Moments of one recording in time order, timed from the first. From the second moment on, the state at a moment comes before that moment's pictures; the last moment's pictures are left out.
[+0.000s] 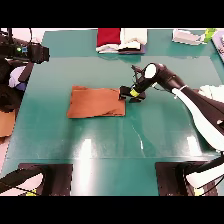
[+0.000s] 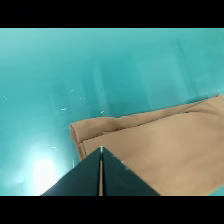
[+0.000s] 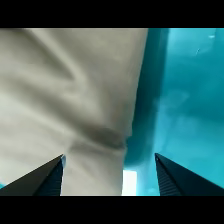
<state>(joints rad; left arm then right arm) -0.13 -1.16 1.59 1.37 -1.19 -1.46 0.43 -1.68 1.46 -1.15 1.14 1.94</state>
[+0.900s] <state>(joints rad) -0.31 -1.16 1.59 1.35 -1.21 -1.44 0.30 -1.54 1.52 -1.33 1.07 1.90</state>
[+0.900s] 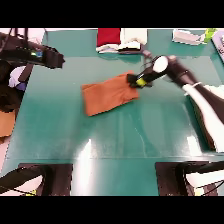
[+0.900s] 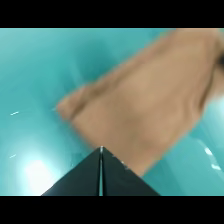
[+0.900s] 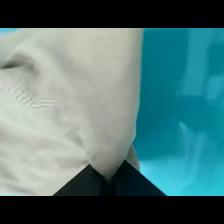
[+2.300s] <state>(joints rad) -0.44 -1.16 1.59 1.33 -1.20 -1.47 -0.65 -1.37 2.04 -1.28 1.35 1.74</state>
